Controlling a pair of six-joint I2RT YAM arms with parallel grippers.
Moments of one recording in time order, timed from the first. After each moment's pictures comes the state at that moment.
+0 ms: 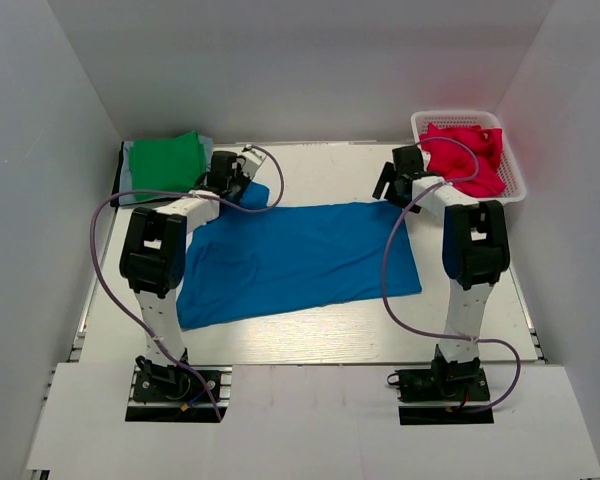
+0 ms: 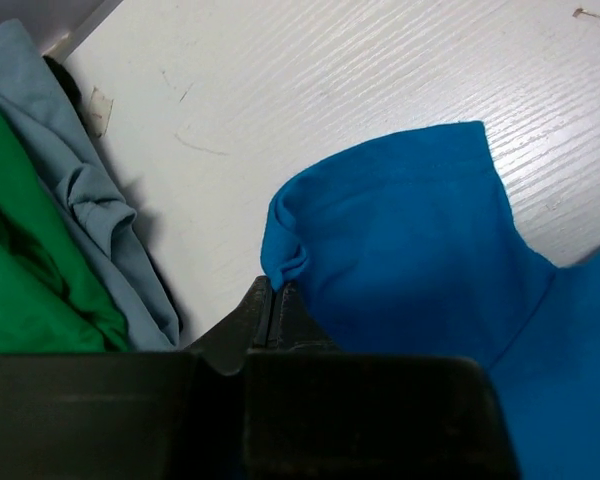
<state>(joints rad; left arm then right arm) -0.26 2.01 1.35 0.05 -0.08 0.45 0.19 2.04 1.47 -0.35 0.19 0.47</state>
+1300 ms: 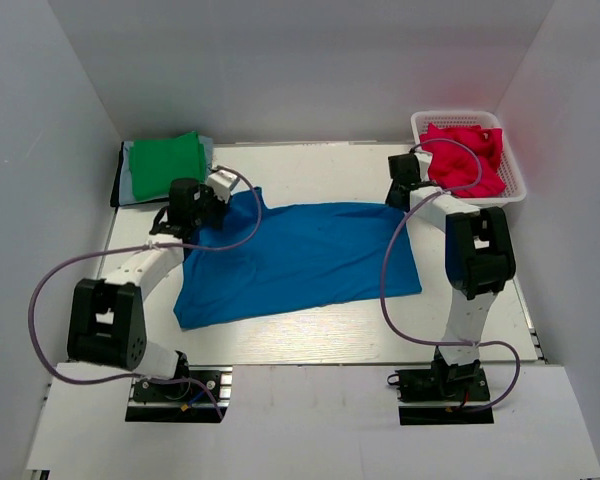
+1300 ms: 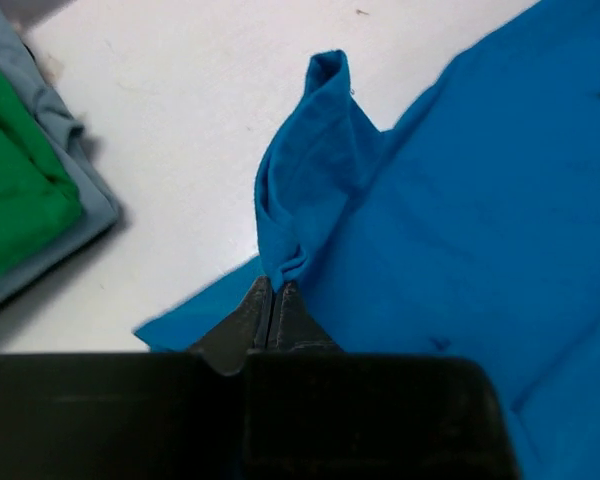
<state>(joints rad) -0.17 1.47 0.89 0.08 0.26 0.35 0.24 1.97 1.34 -0.21 0.38 0.44</state>
